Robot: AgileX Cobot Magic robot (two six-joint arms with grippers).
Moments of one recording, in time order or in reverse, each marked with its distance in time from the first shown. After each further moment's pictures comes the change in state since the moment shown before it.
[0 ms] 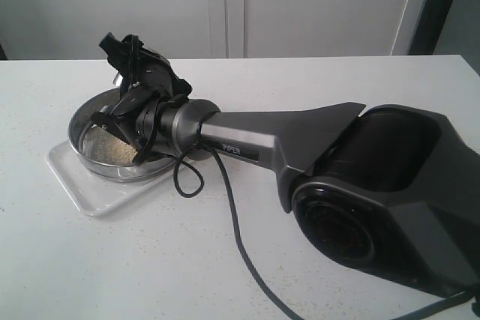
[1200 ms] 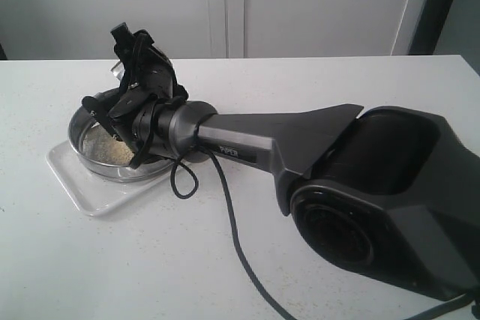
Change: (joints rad) left arm 0.000 0.000 0.000 0.000 0.000 0.000; right arm 0.009 0.000 0.000 -0.002 0.047 0.277
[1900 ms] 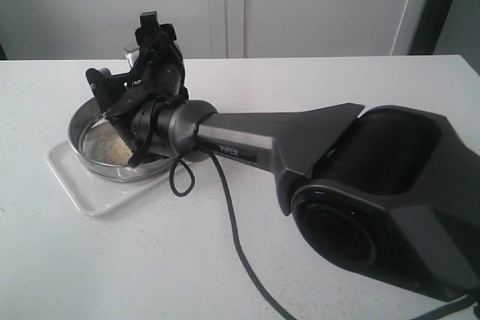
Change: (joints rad) left arm 0.000 0.000 0.000 0.000 0.000 0.000; right arm 0.001 -0.002 0.000 0.008 0.112 0.342
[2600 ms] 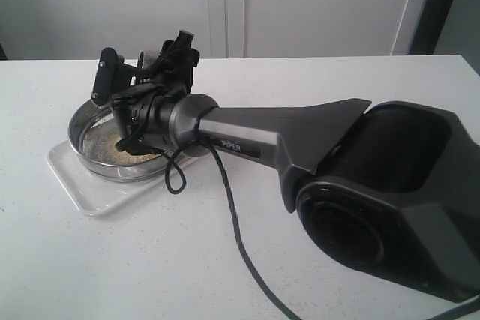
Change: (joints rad) left arm 0.000 0.000 0.000 0.000 0.000 0.000; right arm 0.000 -0.022 0.000 0.305 -0.013 0.289
